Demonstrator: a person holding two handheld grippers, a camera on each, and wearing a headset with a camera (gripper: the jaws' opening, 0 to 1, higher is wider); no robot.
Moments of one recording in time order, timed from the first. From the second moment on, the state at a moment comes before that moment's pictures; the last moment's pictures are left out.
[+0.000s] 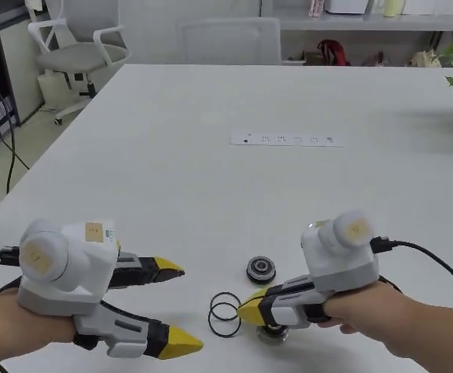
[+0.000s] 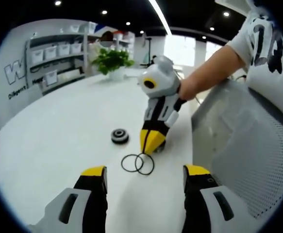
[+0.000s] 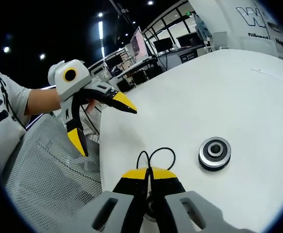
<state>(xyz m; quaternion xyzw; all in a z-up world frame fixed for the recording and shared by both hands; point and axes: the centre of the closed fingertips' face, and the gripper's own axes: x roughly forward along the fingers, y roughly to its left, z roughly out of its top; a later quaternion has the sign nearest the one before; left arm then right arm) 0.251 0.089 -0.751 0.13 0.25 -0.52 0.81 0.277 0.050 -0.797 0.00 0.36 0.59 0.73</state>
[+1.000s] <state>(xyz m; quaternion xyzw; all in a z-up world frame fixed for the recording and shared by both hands) 0.270 0.087 -0.747 0.14 0.25 -0.52 0.80 0.297 0.030 -0.774 -0.04 0.29 0.59 0.75</state>
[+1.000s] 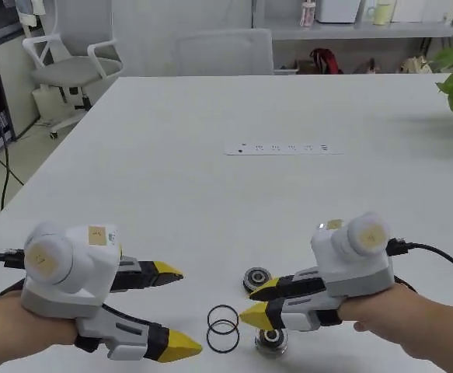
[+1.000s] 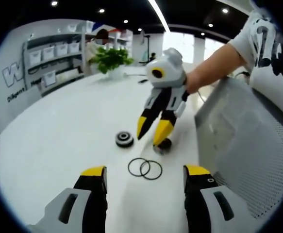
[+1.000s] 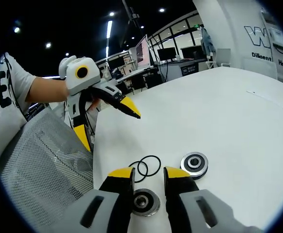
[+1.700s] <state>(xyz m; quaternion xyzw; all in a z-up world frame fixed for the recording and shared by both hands) 0.309 0.071 -0.748 0.14 0.25 -0.52 0.81 0.327 -0.003 -0.782 -0.05 0.30 0.55 0.78</state>
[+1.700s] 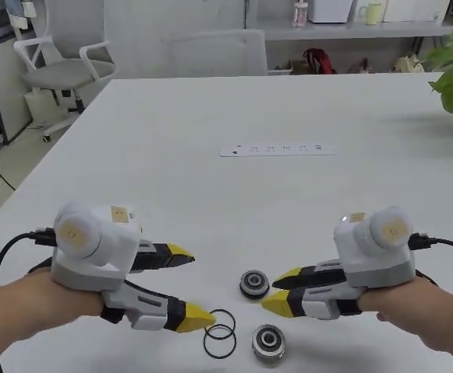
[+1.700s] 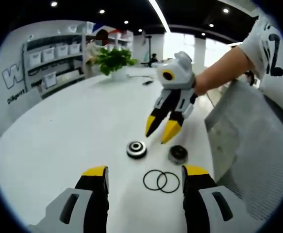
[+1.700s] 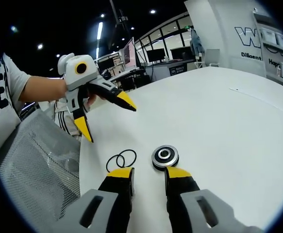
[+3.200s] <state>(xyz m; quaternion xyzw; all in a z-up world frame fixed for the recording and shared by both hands) 0.341 0.034 -0.778 0.14 0.27 -0.52 0.80 0.344 -0.013 -0.805 -0.09 0.28 0.53 0.80</state>
